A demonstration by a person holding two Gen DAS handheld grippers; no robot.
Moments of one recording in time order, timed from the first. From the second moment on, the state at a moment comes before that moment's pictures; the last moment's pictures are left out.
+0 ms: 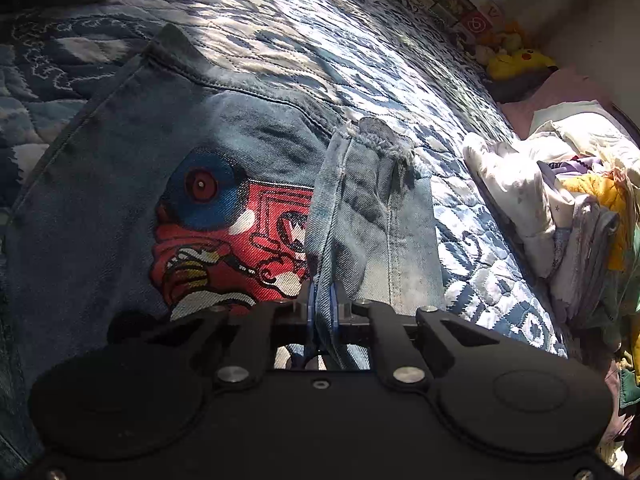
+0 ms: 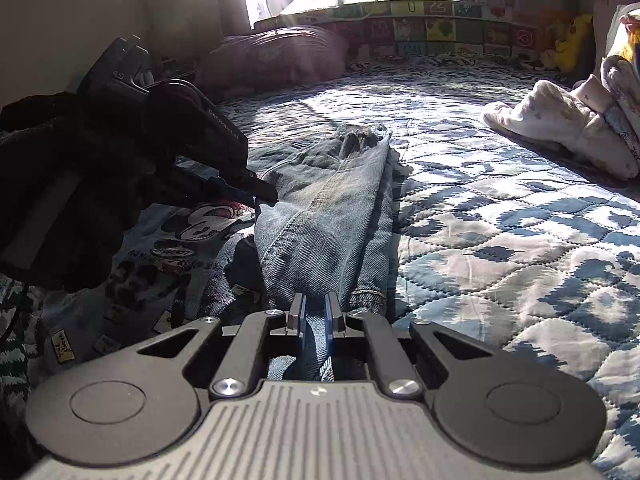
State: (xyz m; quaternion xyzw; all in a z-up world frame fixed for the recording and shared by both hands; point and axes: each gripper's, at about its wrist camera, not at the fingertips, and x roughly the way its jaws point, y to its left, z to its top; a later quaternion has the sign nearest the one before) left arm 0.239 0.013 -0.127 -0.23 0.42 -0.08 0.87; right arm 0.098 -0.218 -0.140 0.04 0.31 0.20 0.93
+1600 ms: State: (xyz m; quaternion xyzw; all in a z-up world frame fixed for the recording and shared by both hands) left arm 0.032 0.295 -0.144 -0.43 0.26 0.13 0.85; right arm -0.004 -0.180 -0.133 0.01 0.30 0.28 0.91
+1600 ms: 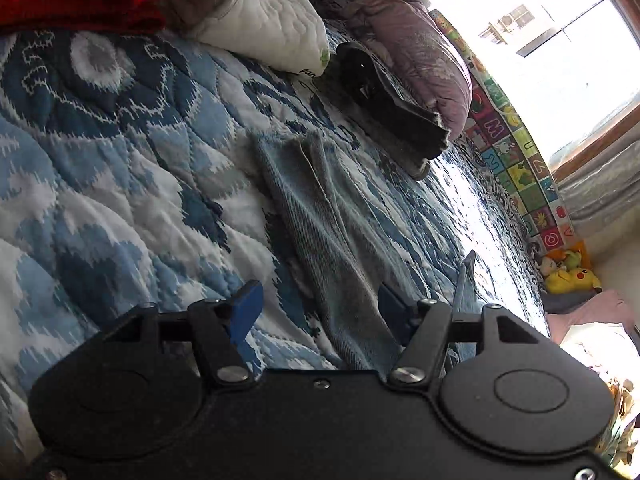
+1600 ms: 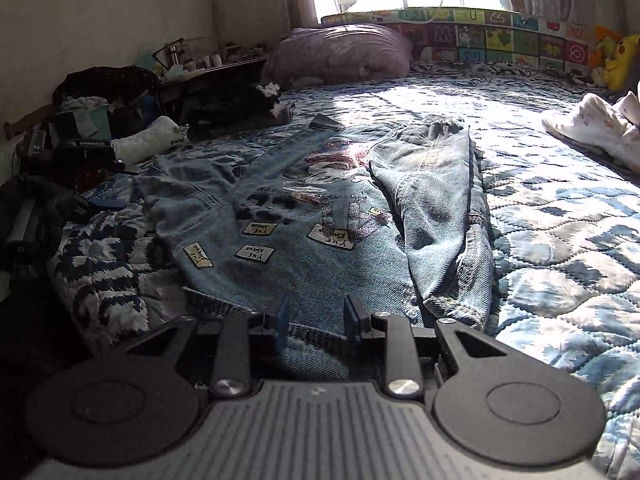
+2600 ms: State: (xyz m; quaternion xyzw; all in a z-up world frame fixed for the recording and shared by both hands) left arm 0.055 0.282 -0.114 -0.40 0.27 0.04 0.87; right arm -0.015 0.003 -0.107 -0.28 0.22 0.38 0.86
